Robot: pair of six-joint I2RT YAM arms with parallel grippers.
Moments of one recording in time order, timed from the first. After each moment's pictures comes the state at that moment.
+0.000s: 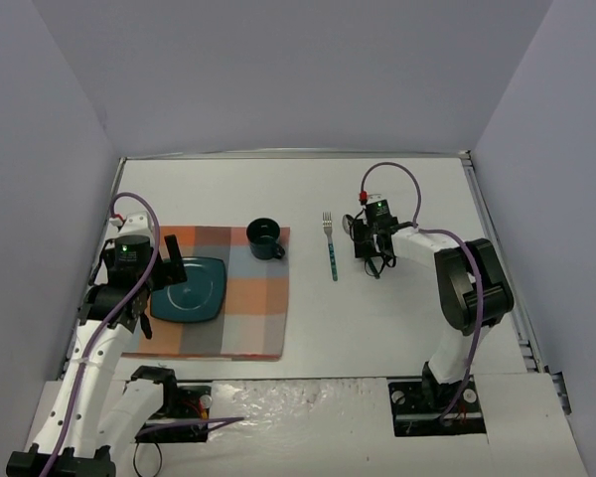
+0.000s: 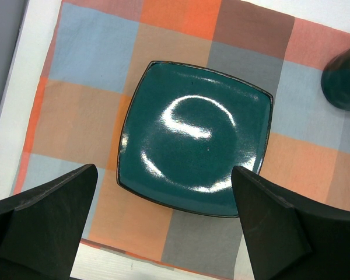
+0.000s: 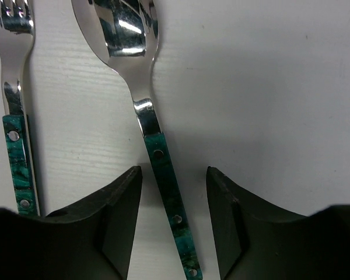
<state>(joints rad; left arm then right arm) -0.11 0.79 0.84 -0.75 -0.24 -0.25 0.31 1.78 0.98 -0.16 0.10 0.18</state>
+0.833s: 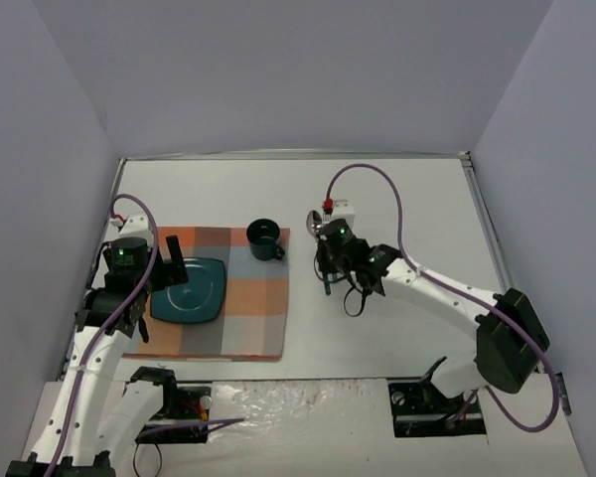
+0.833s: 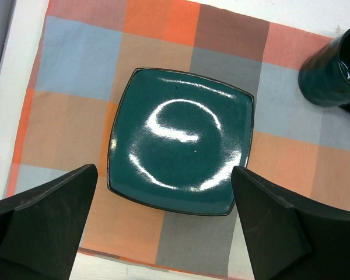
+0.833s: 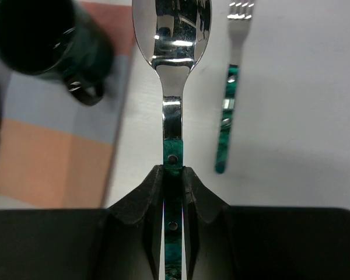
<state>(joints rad) -0.11 0.76 0.84 -0.73 -0.19 -0.23 0.72 1.44 0.96 -0.27 0.26 0.48</state>
